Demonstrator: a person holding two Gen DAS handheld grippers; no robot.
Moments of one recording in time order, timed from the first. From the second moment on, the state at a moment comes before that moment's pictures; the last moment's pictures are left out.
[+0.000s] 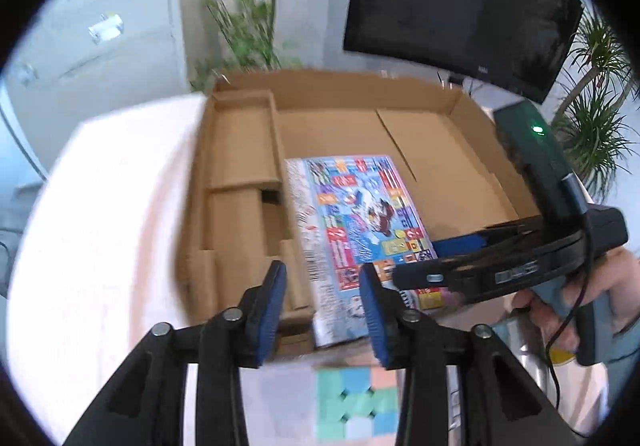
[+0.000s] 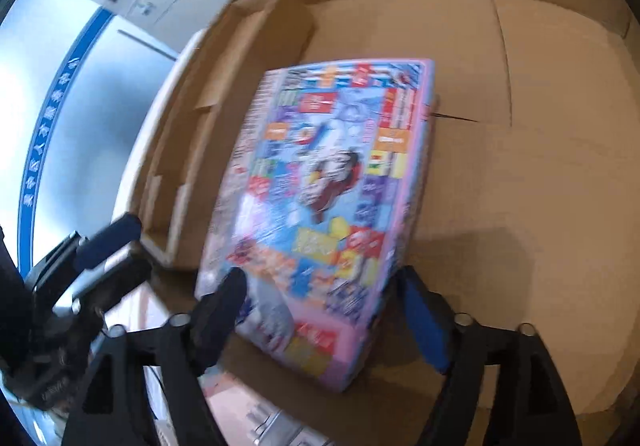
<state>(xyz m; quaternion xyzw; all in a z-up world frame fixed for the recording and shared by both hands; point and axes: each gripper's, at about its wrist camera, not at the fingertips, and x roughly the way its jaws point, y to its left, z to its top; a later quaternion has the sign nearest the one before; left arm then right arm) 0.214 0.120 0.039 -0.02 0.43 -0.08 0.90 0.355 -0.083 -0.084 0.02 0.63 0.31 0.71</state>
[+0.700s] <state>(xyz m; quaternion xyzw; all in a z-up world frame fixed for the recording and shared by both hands) 0.169 0.021 -0.031 -0.15 0.58 -0.26 0.76 0.111 -0.197 -0.049 0.11 0.58 0.27 0.76</state>
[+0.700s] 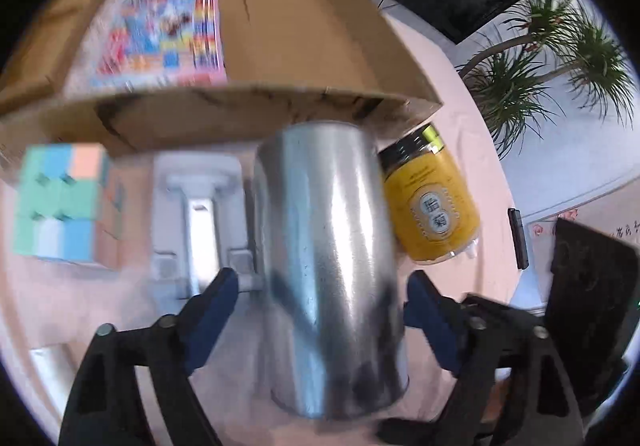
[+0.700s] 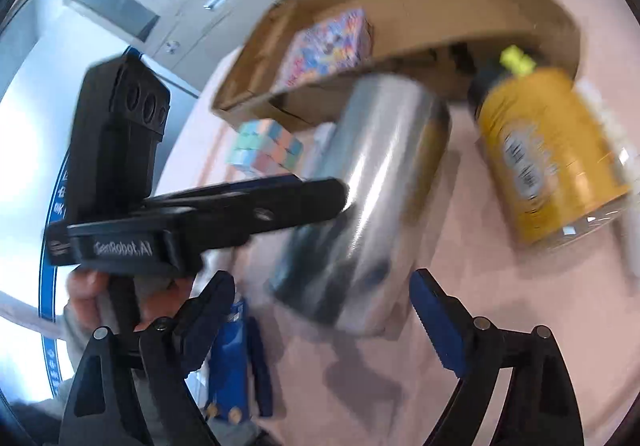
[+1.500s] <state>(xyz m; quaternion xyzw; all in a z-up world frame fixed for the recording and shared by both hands) 0.124 0.005 -0.020 -0.24 0.57 -0.25 0.75 0.104 -0.214 -0.058 0.09 0.59 0.30 0.74</state>
